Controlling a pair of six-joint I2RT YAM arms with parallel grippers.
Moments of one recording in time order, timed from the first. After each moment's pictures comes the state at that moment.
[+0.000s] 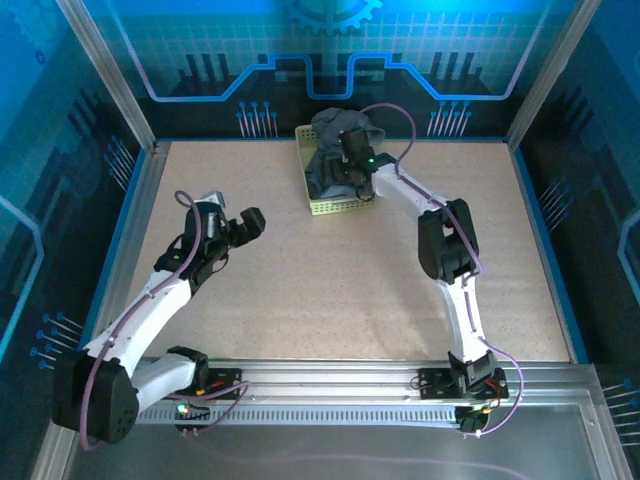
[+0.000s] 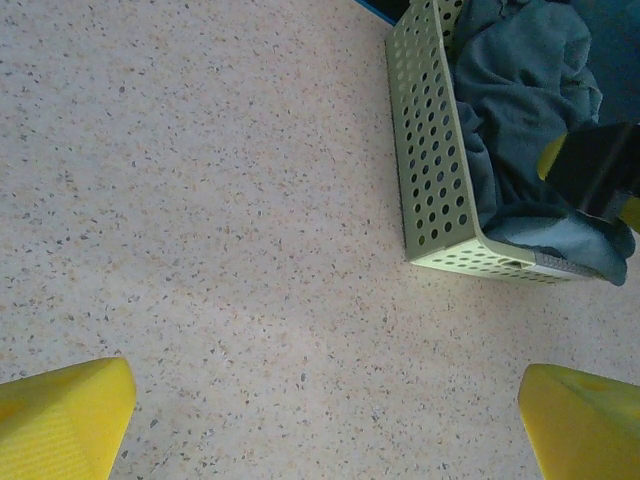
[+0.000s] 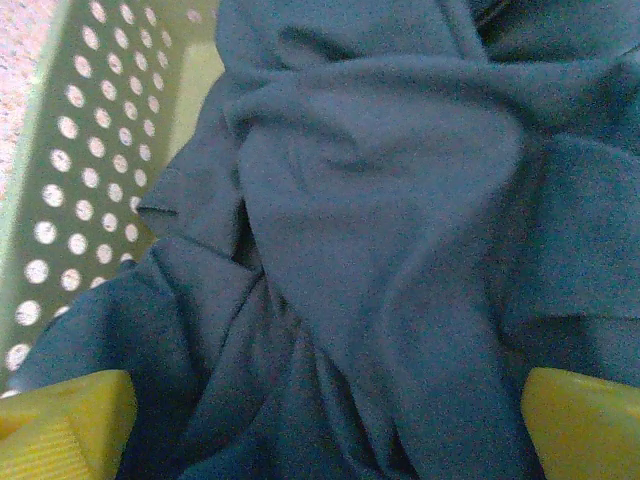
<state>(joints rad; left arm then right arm) -0.22 1.08 0.72 -0.25 -0.01 -0.66 0.45 2.29 1.98 -0.52 0.14 0.28</state>
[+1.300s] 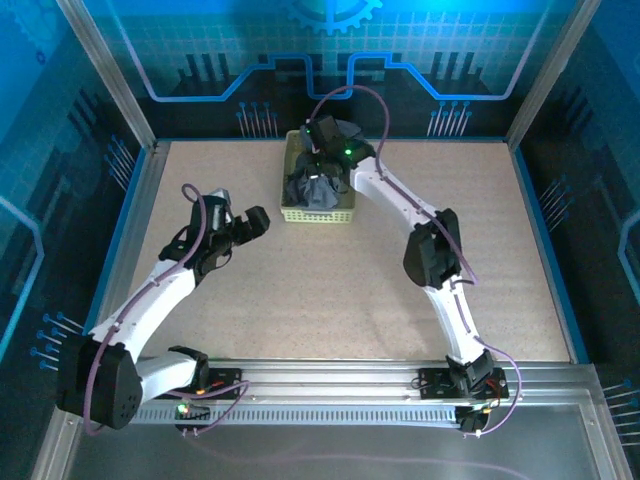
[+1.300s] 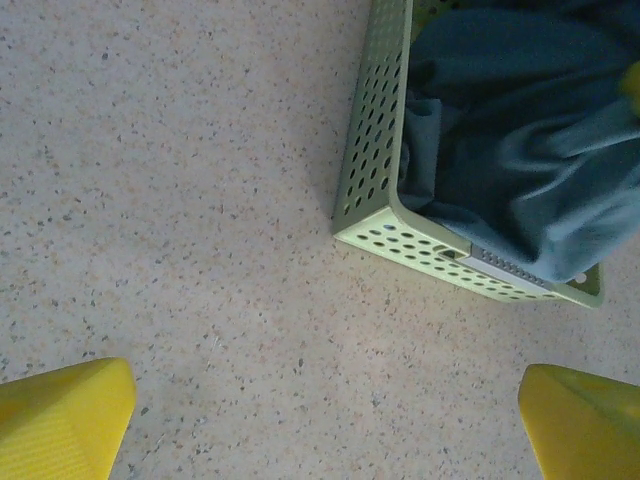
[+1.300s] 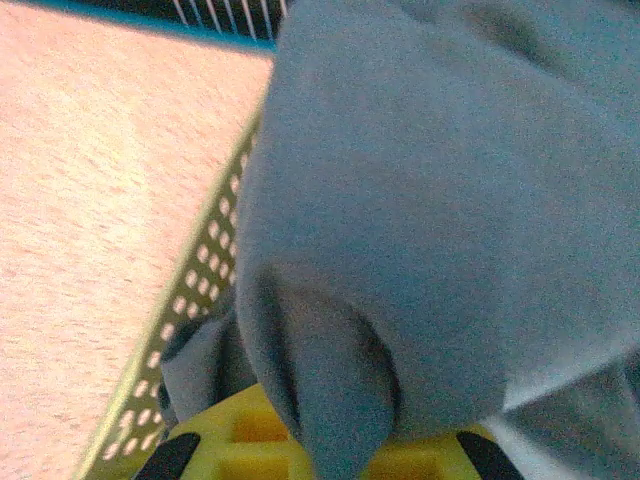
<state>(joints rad) -0.22 1.15 0.78 -0.31 0.02 -0.67 0.60 2.28 2.27 -0.73 0.19 0.25</state>
